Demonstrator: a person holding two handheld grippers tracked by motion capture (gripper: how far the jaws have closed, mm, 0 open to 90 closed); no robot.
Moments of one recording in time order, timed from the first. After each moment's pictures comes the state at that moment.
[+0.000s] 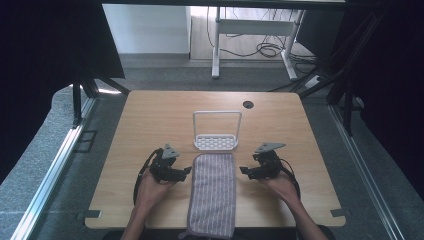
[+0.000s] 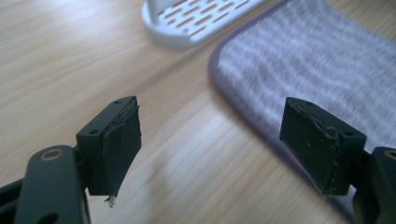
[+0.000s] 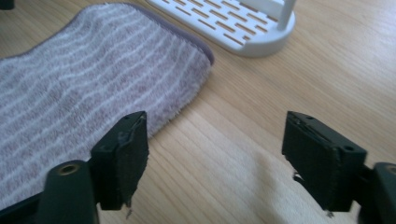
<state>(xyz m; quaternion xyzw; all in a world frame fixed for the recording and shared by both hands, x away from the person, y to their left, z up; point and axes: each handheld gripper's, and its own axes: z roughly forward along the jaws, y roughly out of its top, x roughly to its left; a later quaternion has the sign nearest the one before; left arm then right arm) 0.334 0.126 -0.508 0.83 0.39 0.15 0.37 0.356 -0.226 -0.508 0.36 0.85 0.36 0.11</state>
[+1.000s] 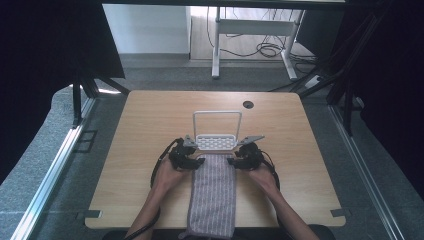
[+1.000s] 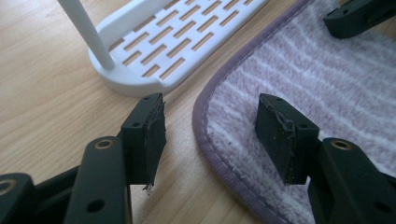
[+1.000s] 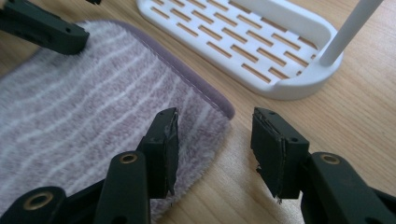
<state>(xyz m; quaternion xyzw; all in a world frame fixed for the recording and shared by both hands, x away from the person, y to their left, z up) 0.382 0.085 -0.529 0.87 0.34 0.12 0.34 0.390 -0.178 -0.528 0.37 0.85 0.35 0.11</state>
